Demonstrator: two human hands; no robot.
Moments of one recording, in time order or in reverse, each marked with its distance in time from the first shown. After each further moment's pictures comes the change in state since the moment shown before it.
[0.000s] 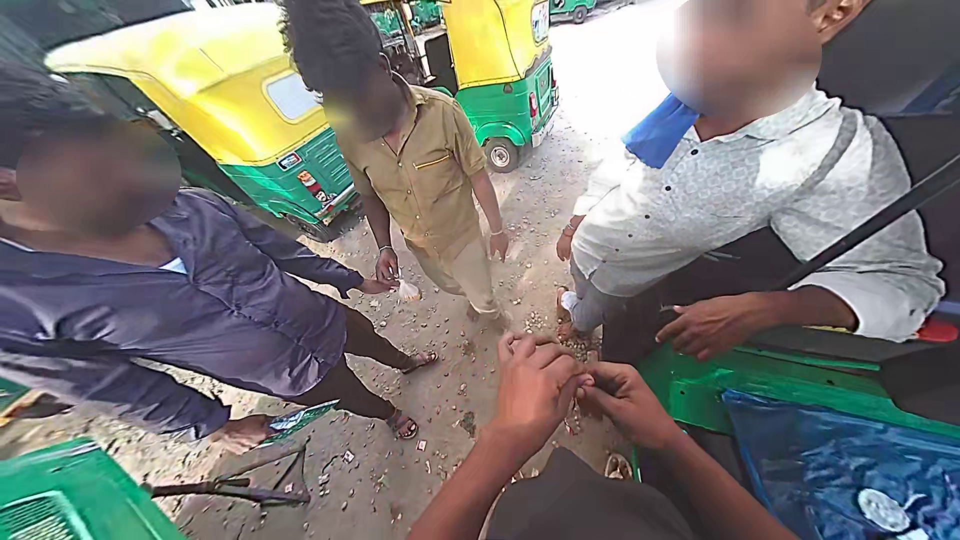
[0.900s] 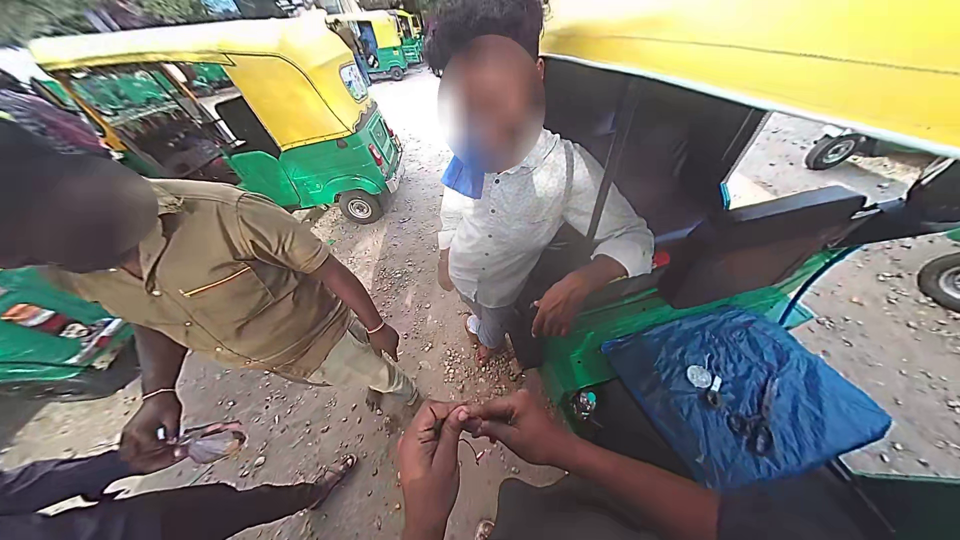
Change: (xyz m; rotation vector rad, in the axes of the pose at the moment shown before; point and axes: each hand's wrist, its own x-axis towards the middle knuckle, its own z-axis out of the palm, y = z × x) left_hand -0.009 0.000 0.046 -1.052 0.121 -0.211; right_hand -0.028 0.022 0.002 -0.347 0.221 -0.007
